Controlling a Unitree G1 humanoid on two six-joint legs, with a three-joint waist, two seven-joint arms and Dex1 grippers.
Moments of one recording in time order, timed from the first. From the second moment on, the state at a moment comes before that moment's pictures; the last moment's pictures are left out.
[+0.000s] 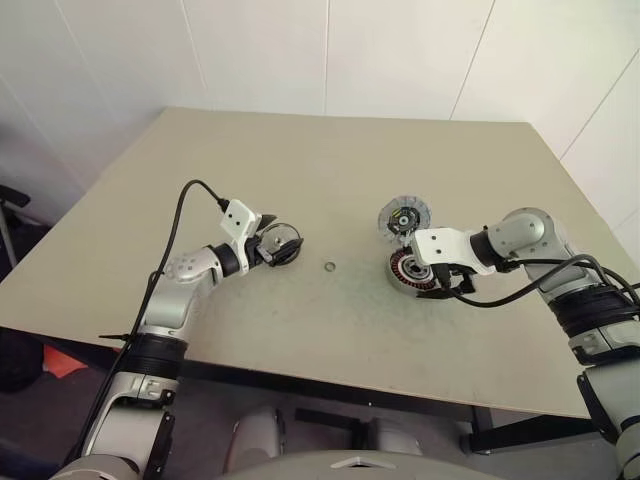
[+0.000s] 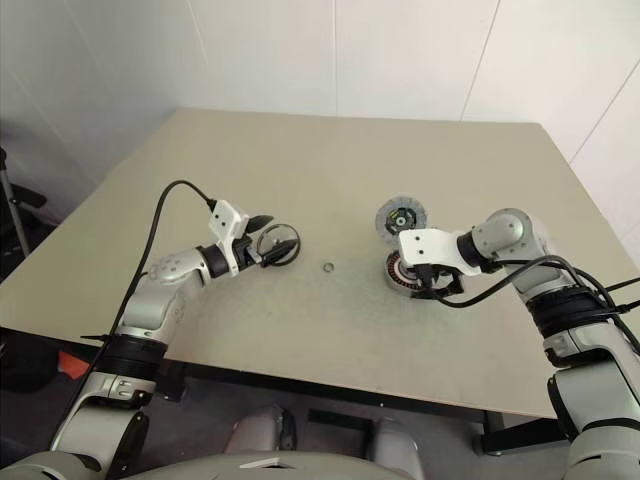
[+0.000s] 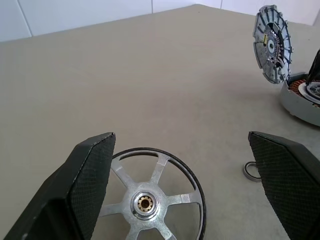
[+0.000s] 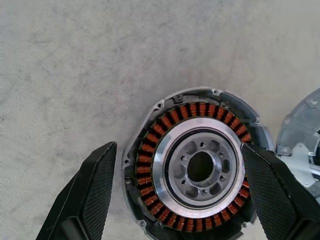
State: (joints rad) left arm -0.40 0.32 -0.04 0.17 -0.25 0.25 -0.73; right arm -0.61 -0.83 0.32 0.39 -0.13 -0.14 1.39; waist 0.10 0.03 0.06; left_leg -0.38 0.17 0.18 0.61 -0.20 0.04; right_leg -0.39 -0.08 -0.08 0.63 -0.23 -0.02
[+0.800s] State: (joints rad) left arm -0.40 0.33 -0.04 0.17 -0.25 0.25 -0.73; right arm -0.53 -0.88 0.29 0.34 -0.12 -0.14 1.36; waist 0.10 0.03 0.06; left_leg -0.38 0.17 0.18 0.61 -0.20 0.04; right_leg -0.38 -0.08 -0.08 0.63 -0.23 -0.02
